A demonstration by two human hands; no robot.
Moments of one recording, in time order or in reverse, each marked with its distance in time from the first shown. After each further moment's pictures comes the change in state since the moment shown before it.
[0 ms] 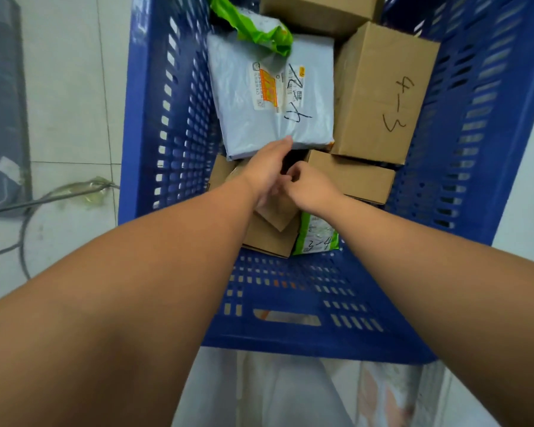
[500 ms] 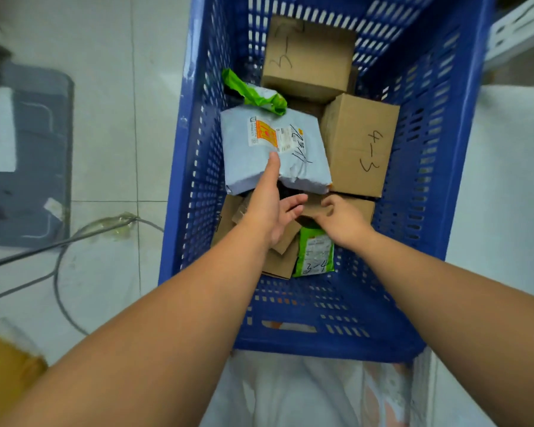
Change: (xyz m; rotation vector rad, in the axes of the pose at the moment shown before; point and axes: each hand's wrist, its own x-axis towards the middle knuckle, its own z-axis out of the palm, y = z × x) left_hand -0.083 0.039 0.013 -0.404 -0.016 0.027; right_hand -0.058 0.009 -0.059 0.027 0.085 0.130
